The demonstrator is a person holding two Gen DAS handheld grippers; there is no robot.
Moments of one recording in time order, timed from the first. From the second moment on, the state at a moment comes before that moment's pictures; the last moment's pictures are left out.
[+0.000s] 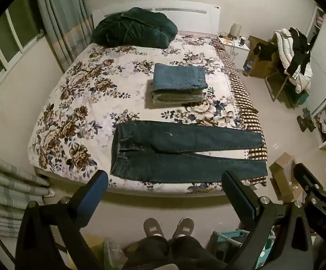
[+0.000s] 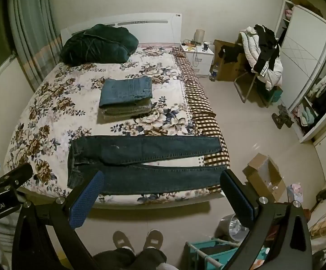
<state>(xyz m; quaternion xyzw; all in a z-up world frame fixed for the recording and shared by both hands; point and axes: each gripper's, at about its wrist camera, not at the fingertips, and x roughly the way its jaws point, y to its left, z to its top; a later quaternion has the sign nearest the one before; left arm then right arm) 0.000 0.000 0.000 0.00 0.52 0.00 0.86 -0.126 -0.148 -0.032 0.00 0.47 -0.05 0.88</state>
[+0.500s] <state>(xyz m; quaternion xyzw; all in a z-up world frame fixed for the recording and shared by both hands) 0.003 0.006 0.009 0.00 0.51 0.00 0.86 -0.124 -0.142 -0.023 -0.01 0.47 -0.04 0.88</state>
